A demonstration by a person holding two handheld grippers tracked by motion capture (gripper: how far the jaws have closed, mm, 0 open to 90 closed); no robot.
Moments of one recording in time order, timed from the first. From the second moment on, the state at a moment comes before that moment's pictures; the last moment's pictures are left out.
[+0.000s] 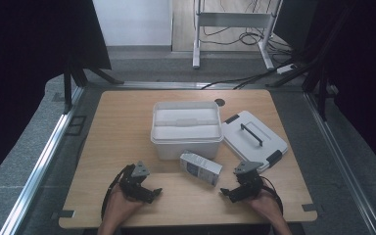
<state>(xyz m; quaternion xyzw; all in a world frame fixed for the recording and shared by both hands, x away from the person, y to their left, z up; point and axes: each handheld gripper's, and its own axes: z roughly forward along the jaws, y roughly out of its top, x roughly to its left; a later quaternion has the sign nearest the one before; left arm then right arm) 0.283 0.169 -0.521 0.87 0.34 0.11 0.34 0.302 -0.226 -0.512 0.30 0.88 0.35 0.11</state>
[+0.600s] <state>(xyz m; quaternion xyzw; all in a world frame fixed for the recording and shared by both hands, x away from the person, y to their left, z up) 0.284 0.168 -0.521 0.87 0.35 0.11 0.34 0.311 -0.206 -0.465 0.25 0.91 0.31 0.08</state>
